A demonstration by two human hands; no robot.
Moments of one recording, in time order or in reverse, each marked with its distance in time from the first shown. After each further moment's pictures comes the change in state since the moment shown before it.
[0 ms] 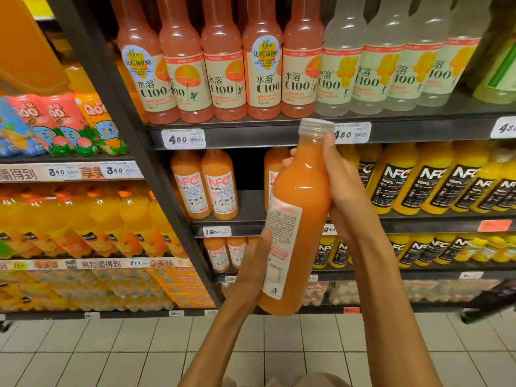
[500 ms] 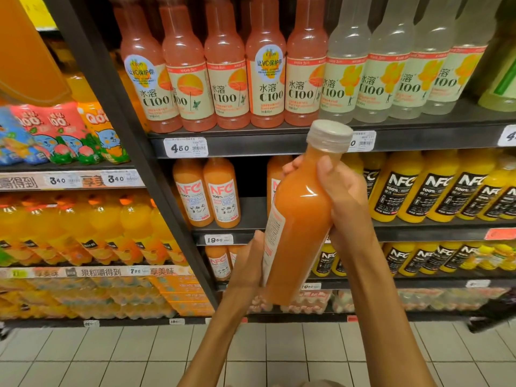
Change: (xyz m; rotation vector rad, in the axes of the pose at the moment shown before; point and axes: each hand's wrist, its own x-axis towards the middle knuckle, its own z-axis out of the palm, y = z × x) left_hand 0.012 0.009 -0.009 0.094 0.114 -0.022; right_hand -0.009 -0.002 0.013 0.132 -0.036 -0.197
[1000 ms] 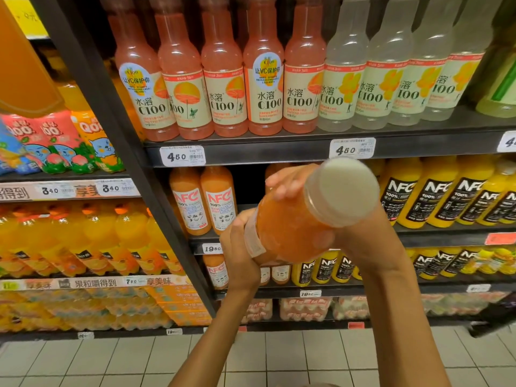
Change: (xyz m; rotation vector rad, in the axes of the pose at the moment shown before) left_hand 0.033 0.009 0.003 0.012 0.288 0.675; right_hand 0.001 -0.016 -0.005 -0.156 -0.350 -0.177
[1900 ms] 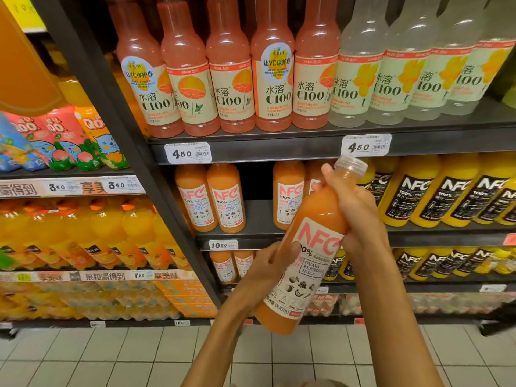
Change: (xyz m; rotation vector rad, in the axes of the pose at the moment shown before) left_hand -0.010 0.008 -0.012 -0.014 -0.657 -0.708; right_hand 0.012 0.062 -0.023 0.222 0.643 0.640
